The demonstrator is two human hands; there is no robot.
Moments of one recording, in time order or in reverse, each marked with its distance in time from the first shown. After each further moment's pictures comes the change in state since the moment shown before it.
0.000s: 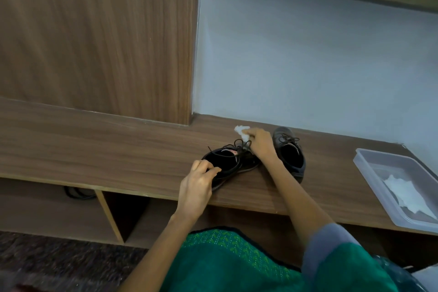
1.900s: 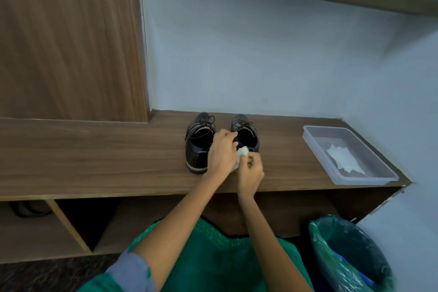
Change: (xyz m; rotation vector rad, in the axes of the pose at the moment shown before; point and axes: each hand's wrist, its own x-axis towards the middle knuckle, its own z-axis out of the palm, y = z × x) left_hand 0.068 0.126 0.069 -0.269 -0.260 -0.147; right_hand -0.144 0.015 0.018 0.829 0.719 0.612
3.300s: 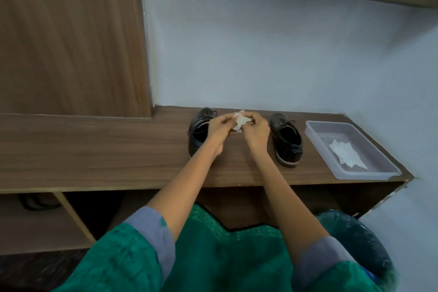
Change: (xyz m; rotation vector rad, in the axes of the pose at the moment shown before) left_hand 0.038 -0.002 -0.019 -1.044 -0.081 -0.438; right_hand 0.059 -0.066 0.009 -0.055 -0.229 -0.184
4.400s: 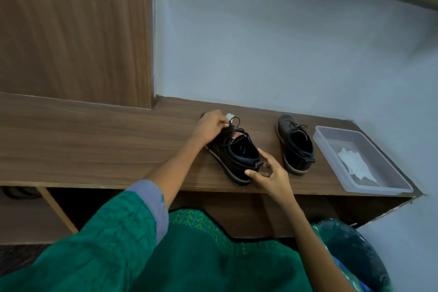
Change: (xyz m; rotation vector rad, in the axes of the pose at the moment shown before) left_hand 0.070 -0.020 -0.063 1.039 -0.050 0.343; right_hand -0.044 0.084 -0.048 -0.265 -0.396 0.009
